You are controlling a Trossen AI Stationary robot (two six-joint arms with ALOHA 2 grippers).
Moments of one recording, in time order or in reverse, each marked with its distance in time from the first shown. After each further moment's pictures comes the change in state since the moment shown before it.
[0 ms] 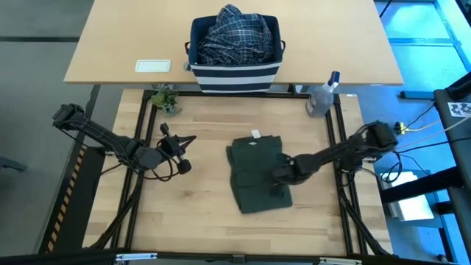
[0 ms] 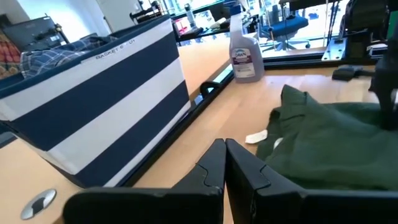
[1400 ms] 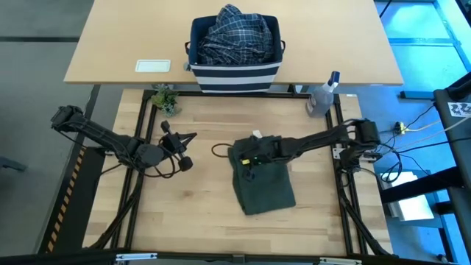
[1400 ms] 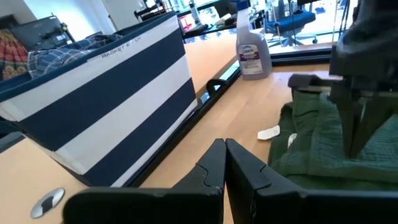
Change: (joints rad) left arm 0.056 0.000 0.000 0.006 0.030 0.033; right arm -0.229 0.150 0.191 0.426 -0.024 -0.295
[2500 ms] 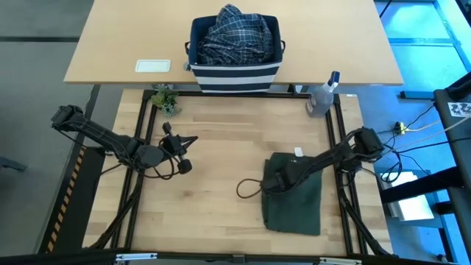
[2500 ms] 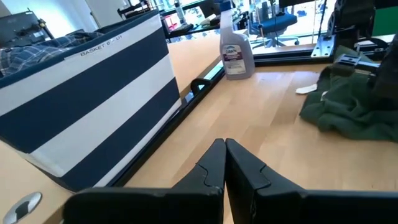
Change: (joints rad) left arm -0.016 0.000 0.000 -0.006 0.052 -0.026; right arm 0.296 0.022 -0.003 -0.755 0.035 0.314
